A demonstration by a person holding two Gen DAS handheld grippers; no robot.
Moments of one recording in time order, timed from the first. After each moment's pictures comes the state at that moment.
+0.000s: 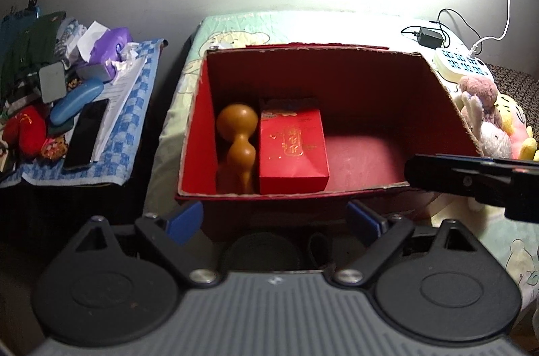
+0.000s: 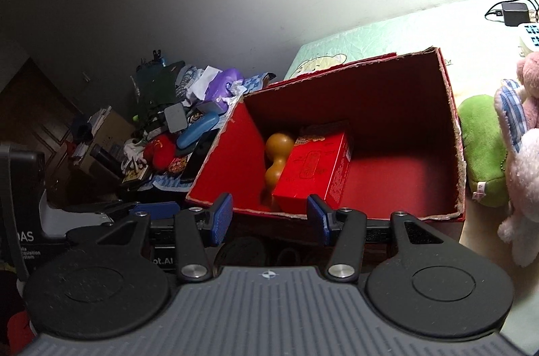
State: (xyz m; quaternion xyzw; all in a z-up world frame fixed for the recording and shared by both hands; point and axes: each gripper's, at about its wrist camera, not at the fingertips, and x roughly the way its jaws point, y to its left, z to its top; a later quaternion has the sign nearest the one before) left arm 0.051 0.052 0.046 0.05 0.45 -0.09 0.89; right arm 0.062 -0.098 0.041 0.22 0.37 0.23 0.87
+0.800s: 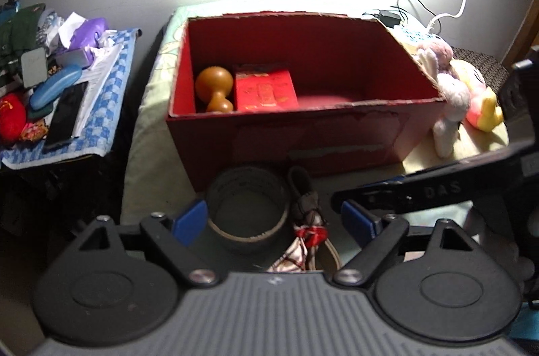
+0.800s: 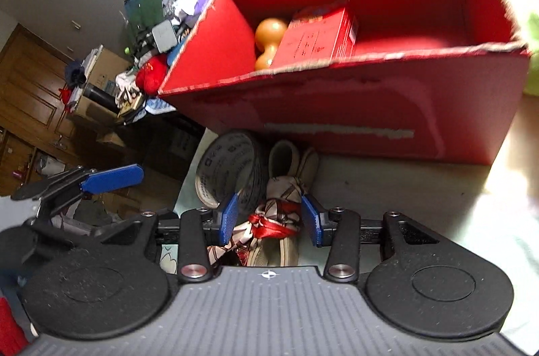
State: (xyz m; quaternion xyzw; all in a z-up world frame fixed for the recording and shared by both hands) left arm -0.011 0.075 0.025 0.05 0.45 -0.16 0.88; right arm 0.053 -0.067 -0.027 0.22 0.49 0.25 0.80
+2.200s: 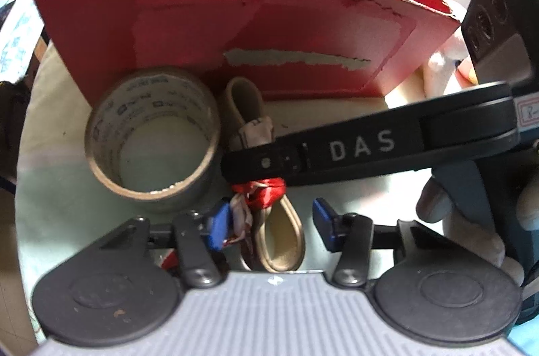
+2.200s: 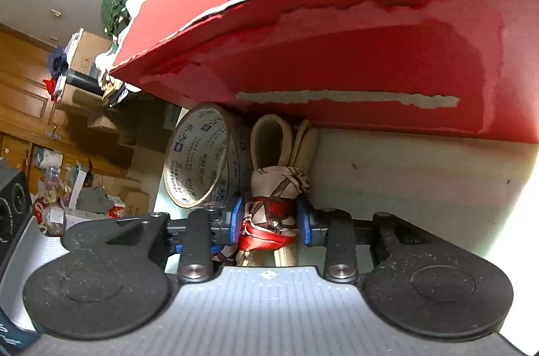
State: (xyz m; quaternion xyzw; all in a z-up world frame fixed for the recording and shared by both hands) left arm 0.016 0.040 -0.060 0.00 0.56 -0.22 0.80; right arm 0.071 -0.068 -0.065 0.23 0.55 0.24 0.76
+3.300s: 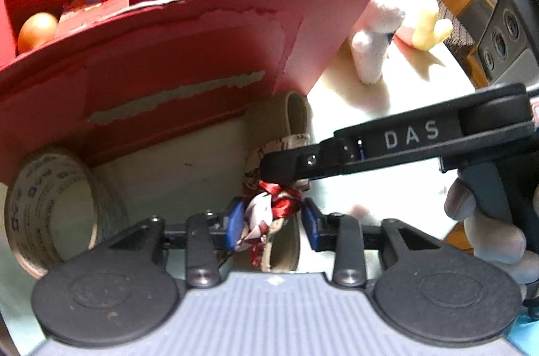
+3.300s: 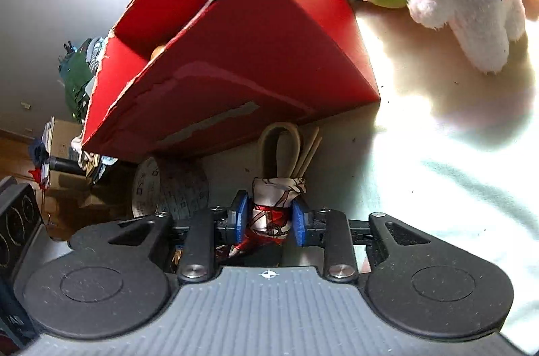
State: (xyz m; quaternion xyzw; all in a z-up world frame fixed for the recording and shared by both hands) left arm 0.022 -0.021 -0.054 0.07 0.55 -0.31 0.77; right arm 0.036 -0.146 -0.060 0.34 0.53 0.11 0.77
